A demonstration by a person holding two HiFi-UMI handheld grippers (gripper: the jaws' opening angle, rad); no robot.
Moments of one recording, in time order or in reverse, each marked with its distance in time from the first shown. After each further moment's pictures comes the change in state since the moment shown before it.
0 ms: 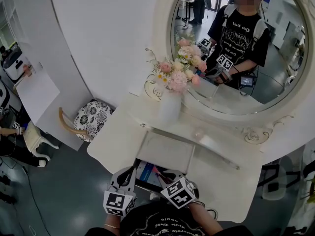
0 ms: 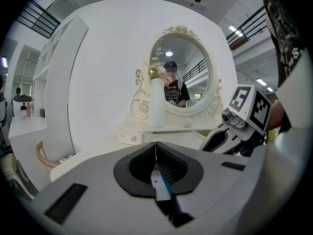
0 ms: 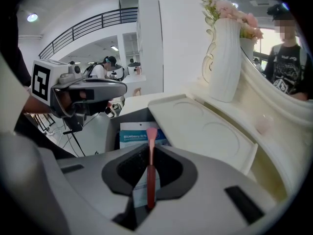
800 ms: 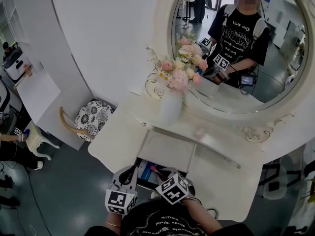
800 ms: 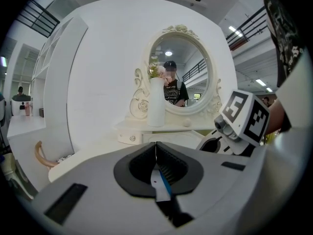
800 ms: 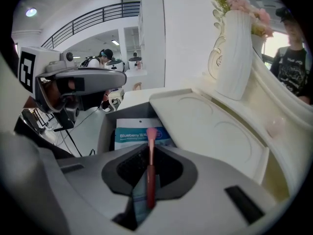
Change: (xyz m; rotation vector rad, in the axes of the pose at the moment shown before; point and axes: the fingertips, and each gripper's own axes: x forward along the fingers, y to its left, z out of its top) left arm 0.002 -0.001 -0.001 -0.003 0.003 -0.010; right arm 0.026 0.006 -0.001 -0.028 0.052 -0.004
